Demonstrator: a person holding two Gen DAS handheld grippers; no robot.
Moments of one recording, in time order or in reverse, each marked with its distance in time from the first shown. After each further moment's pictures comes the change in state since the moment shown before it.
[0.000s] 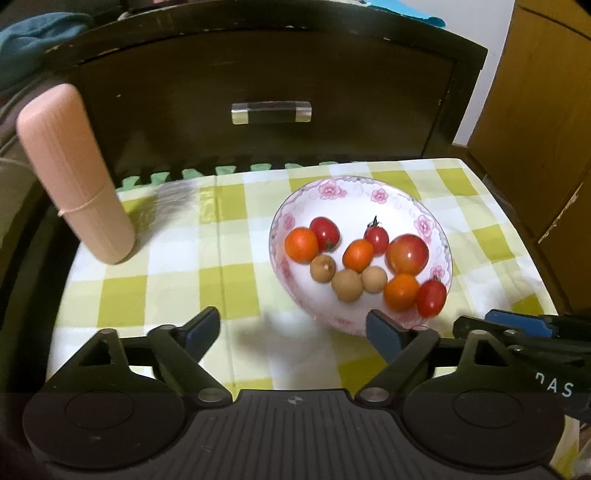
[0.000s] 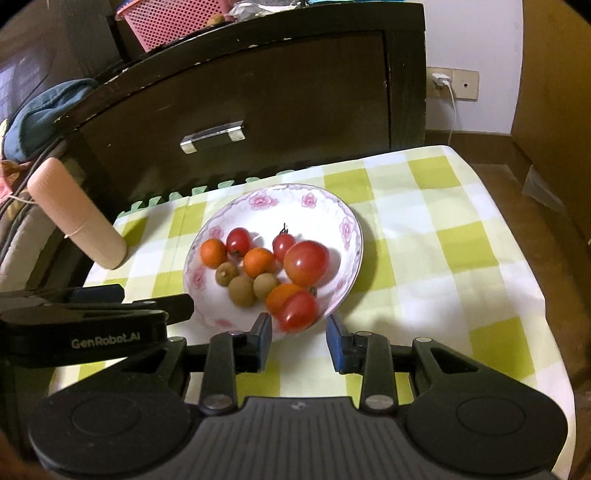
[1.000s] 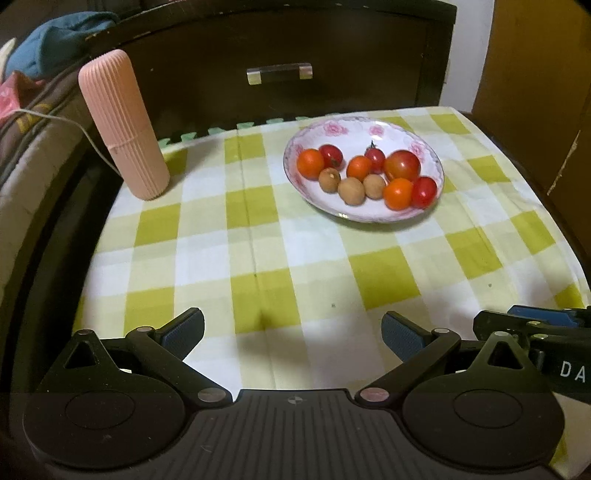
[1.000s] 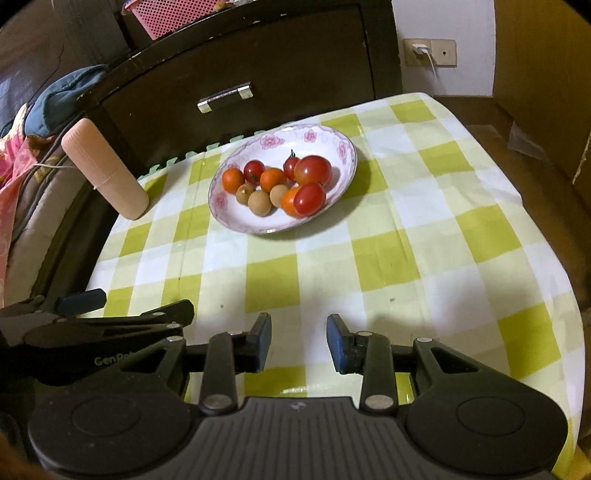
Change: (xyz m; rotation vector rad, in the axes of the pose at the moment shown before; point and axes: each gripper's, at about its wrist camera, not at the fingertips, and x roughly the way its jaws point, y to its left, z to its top) left arm -0.040 -0.009 -0.080 0.060 0.025 0.087; right arm -0.044 0.010 -0.081 0.069 0.042 0.009
